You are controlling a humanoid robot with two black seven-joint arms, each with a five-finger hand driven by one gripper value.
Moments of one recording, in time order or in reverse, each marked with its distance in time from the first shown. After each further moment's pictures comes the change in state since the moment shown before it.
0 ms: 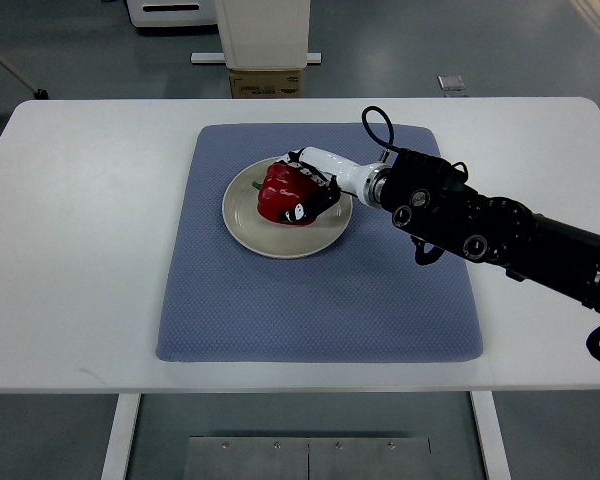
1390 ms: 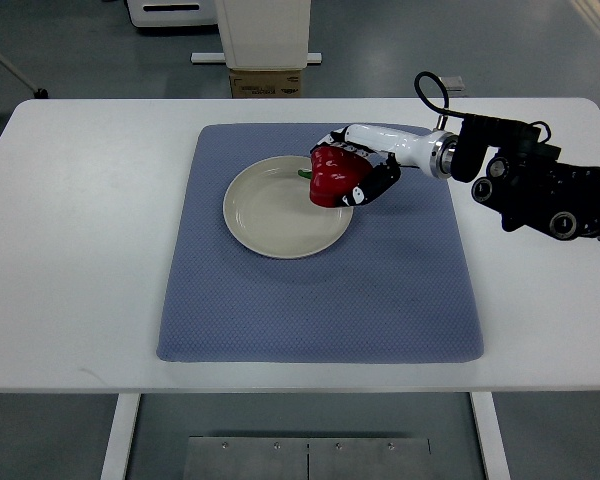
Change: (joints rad) left arm 0.000 0.000 0.000 0.000 0.000 0.000 0.000; right arm 0.080 -0.201 -0.055 0.105 -0.158 0.117 0.158
